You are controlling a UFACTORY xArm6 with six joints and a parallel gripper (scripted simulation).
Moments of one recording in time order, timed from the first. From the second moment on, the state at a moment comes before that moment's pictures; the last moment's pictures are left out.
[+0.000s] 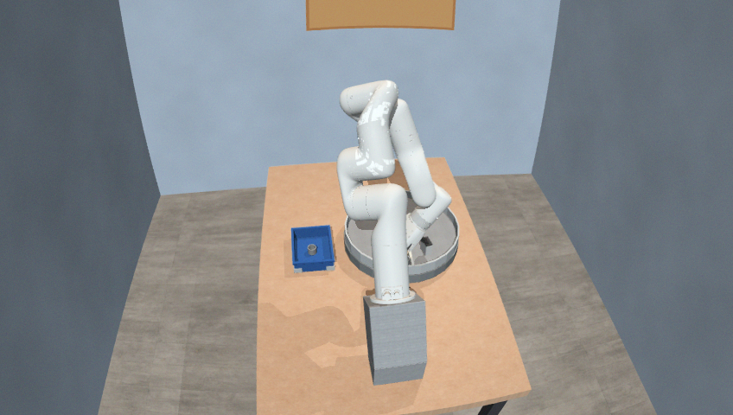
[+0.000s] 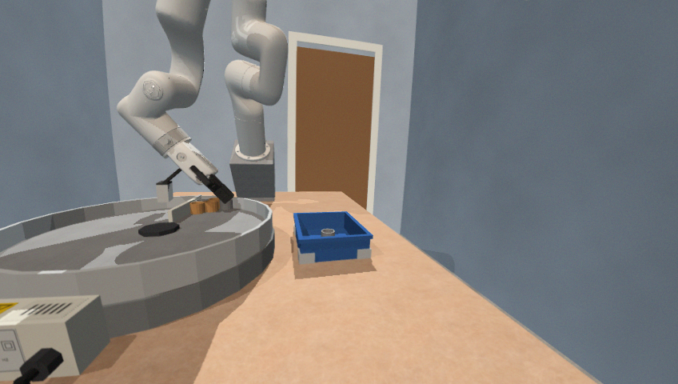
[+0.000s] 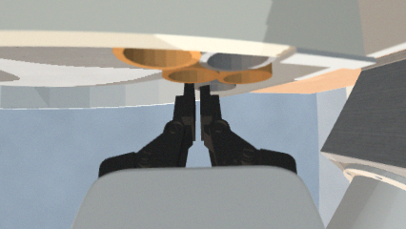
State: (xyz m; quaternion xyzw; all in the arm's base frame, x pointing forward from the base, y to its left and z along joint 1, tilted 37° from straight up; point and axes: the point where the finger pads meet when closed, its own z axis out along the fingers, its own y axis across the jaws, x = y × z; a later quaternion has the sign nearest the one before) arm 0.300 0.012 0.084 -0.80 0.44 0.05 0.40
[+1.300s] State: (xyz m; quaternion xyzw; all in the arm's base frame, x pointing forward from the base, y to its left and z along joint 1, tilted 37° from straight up) arm 0.271 0.008 0.120 -0.80 0.44 0.06 0.40
